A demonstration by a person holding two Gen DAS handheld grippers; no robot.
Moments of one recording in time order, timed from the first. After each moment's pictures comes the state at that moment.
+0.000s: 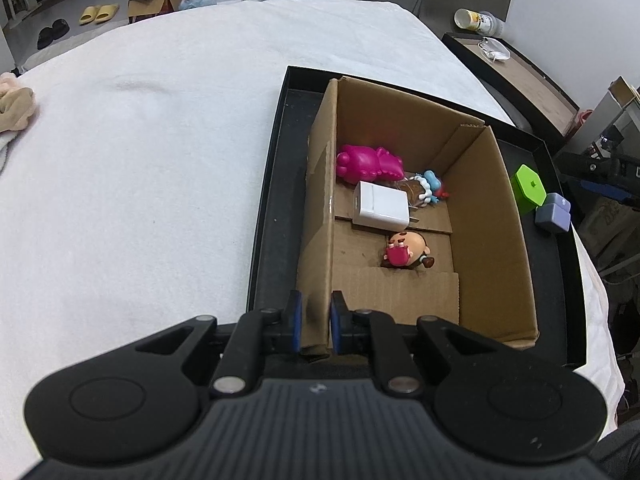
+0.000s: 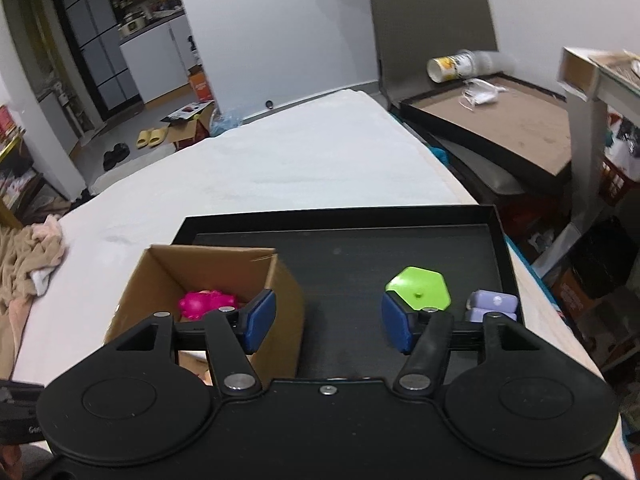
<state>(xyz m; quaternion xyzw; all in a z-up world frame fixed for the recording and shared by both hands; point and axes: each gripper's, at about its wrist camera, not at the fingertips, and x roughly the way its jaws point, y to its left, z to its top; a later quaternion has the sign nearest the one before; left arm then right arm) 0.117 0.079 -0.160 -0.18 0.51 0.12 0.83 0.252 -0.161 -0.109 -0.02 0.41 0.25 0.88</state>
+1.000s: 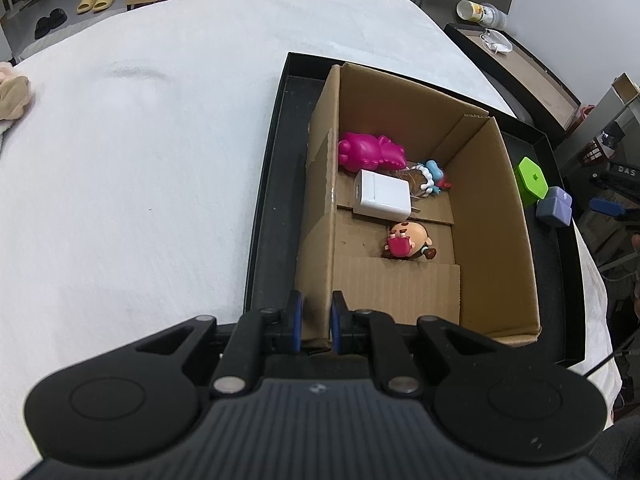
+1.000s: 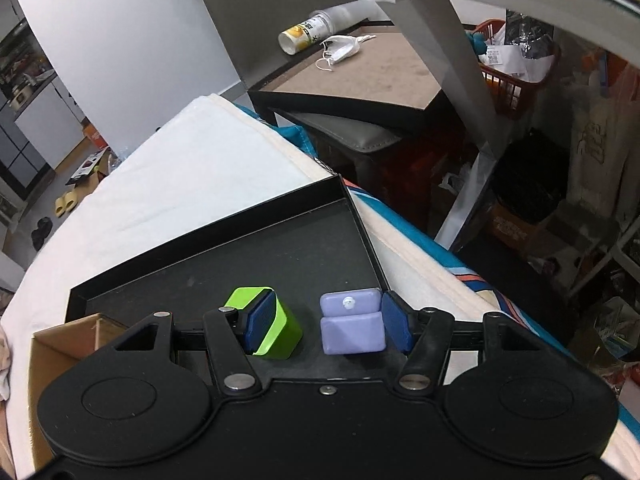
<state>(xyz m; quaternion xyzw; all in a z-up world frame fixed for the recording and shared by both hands) 0.120 0.081 -0.166 -0.19 0.53 0.11 0.82 0.320 -0.247 -0.158 0.08 0.46 0.11 0.88</state>
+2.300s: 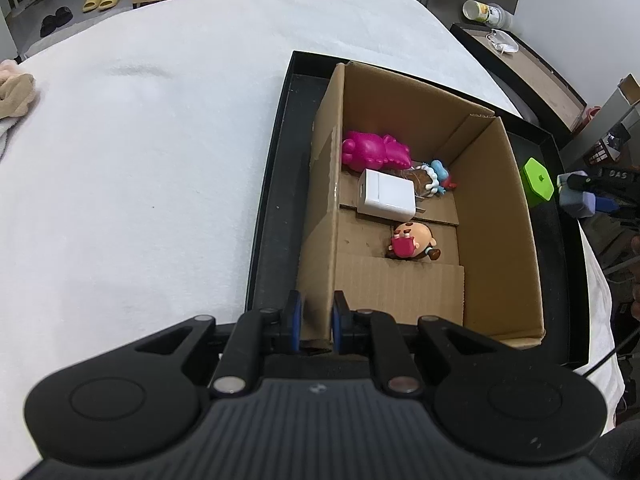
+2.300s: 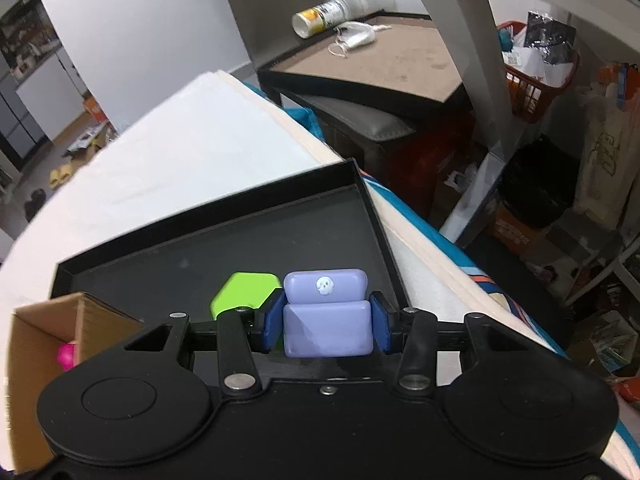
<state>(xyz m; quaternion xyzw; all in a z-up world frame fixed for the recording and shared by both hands) 0.120 0.079 -0.167 -0.19 0.53 0.12 0.82 0.322 -0.232 -0.165 0.05 0.47 0.12 0.87</state>
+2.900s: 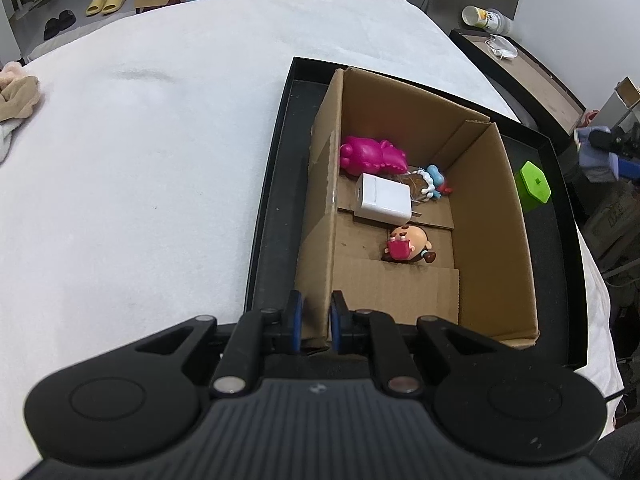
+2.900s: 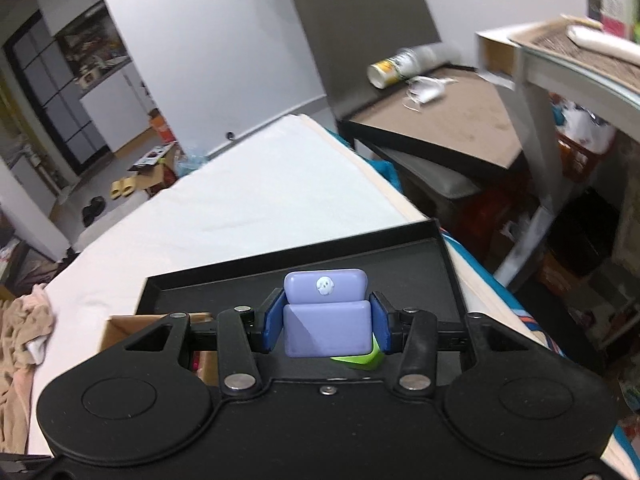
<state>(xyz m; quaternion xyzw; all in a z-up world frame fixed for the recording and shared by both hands) 0.117 0.075 -0.163 -0.19 0.52 0.13 0.82 0.296 -0.208 -0.103 0.05 0.41 0.21 0.89</state>
